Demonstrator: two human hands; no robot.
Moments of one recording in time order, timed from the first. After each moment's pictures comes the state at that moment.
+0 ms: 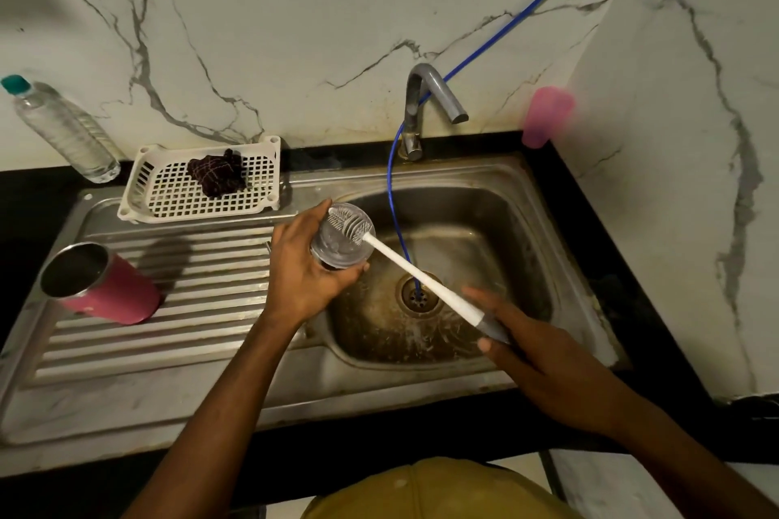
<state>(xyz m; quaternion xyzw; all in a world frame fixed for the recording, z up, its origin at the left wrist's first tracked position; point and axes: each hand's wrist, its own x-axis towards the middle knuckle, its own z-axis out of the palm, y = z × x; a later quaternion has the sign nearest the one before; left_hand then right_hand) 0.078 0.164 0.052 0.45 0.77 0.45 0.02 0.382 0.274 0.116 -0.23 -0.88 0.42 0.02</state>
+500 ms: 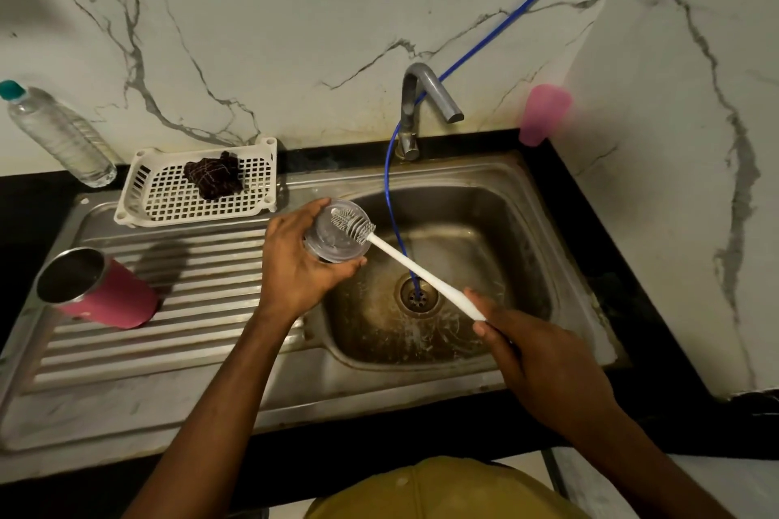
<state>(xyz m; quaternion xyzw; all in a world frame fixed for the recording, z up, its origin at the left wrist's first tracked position) 0.075 0.169 0.066 0.43 0.78 0.45 0.02 0.379 0.263 0.093 -0.30 -0.92 0.22 0.12</state>
